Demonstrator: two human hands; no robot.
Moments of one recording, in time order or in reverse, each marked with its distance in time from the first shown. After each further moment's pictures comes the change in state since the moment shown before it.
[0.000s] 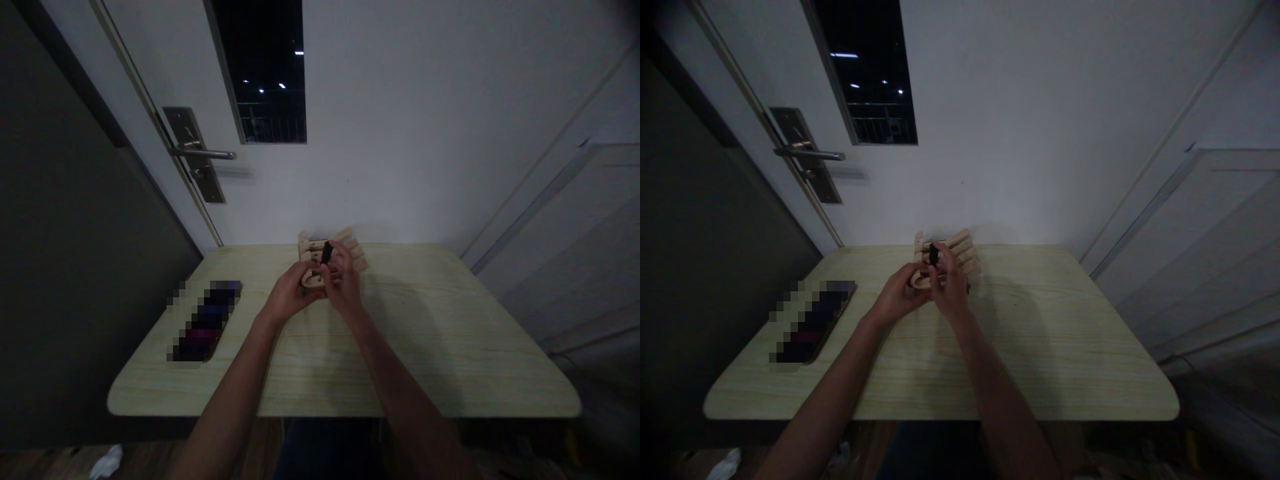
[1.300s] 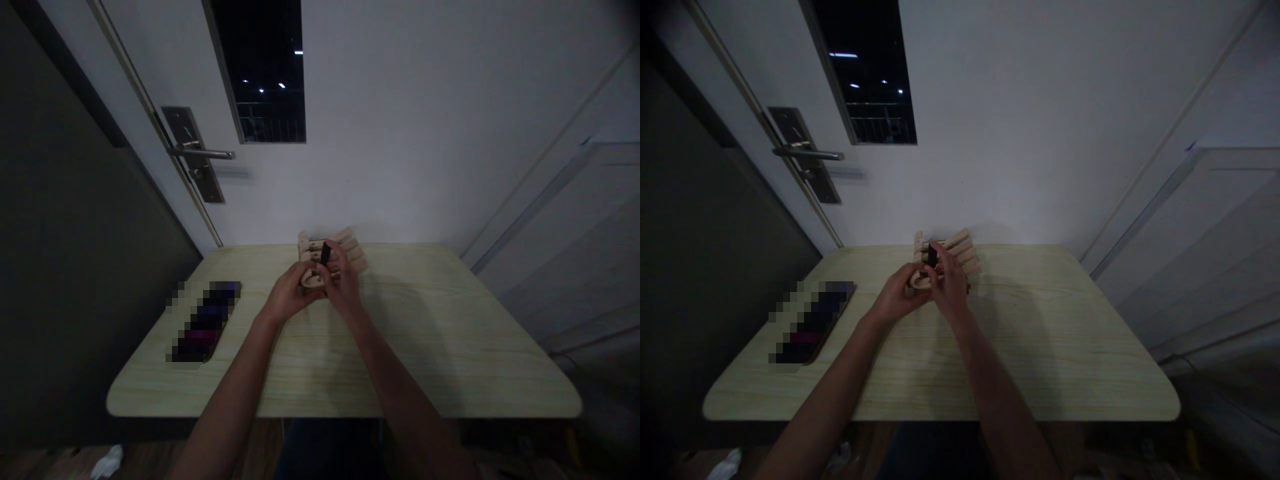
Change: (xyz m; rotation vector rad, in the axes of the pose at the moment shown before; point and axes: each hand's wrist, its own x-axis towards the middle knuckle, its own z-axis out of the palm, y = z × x) left_hand 0.000 -0.002 0.001 0.007 0.008 -0.003; right_hand 0.003 0.003 -0.001 -0.154 0.001 -0.042
